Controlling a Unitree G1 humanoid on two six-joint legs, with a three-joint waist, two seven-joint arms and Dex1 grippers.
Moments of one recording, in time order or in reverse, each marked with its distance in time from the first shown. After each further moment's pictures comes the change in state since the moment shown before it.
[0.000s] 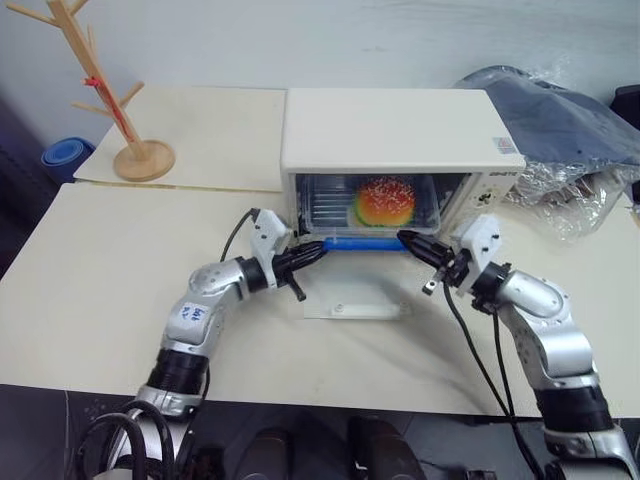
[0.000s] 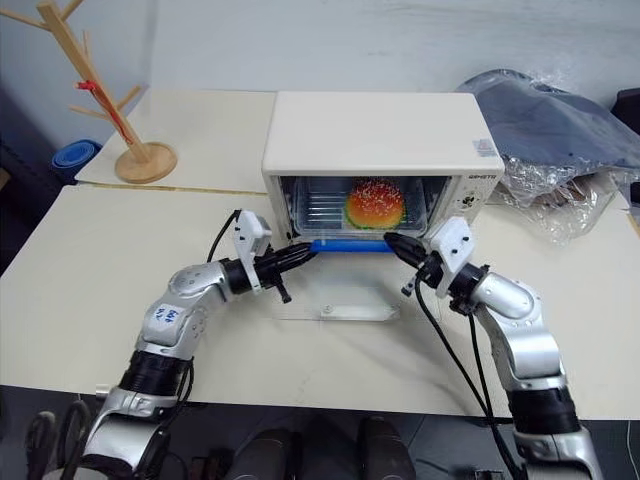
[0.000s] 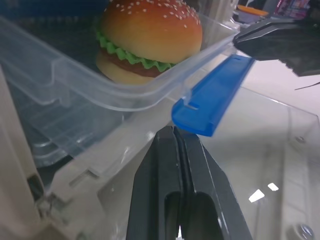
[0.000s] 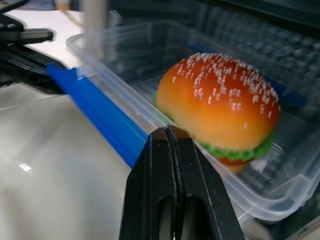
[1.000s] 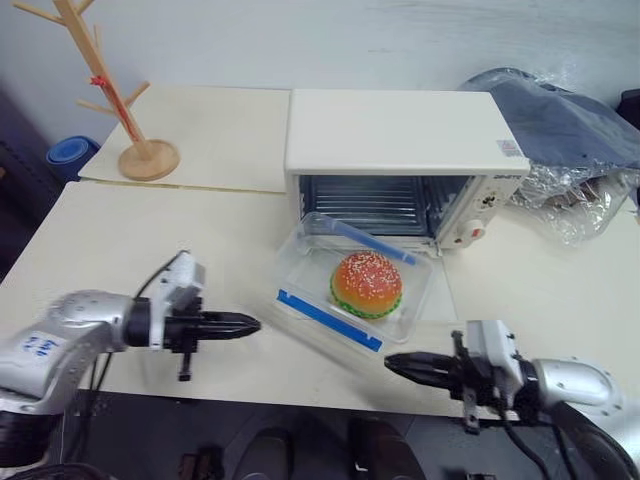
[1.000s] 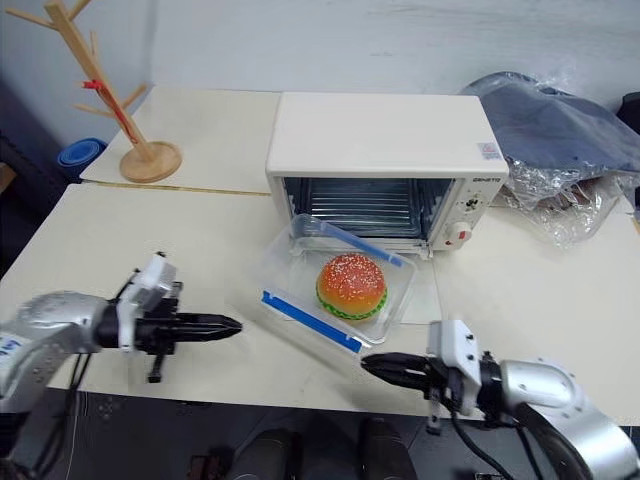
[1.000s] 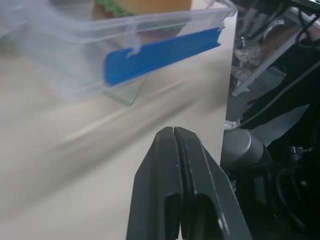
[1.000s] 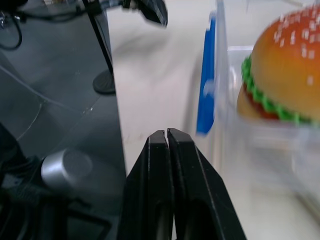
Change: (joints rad) left arm 0.368 0.597 0.150 -0.475 -0.353 0.346 -0.400; right arm 0.512 -0.260 0.012 -0.586 0.357 0.243 0.221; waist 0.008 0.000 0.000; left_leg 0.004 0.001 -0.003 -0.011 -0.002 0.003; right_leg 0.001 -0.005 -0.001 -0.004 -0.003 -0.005
